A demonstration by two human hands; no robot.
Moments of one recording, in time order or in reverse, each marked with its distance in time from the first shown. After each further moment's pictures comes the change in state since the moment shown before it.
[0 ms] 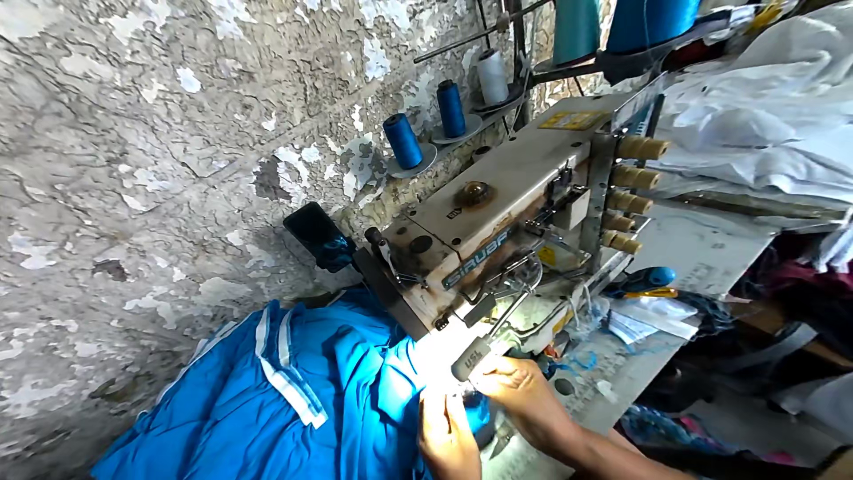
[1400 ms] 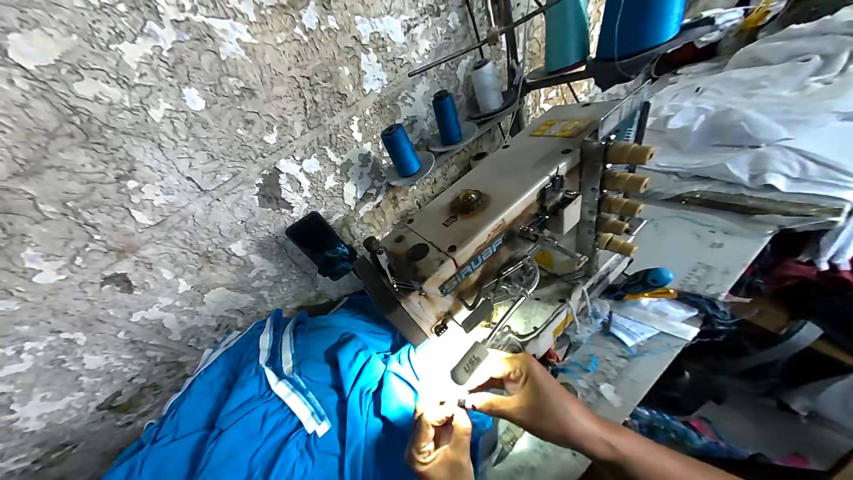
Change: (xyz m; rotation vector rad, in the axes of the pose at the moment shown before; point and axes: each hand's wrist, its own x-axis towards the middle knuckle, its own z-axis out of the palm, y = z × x) left_hand 0.004 -0.005 -0.009 -0.591 -0.035 -0.046; right_hand 0.014 -0.038 -0.006 -0.398 -0.313 -0.102
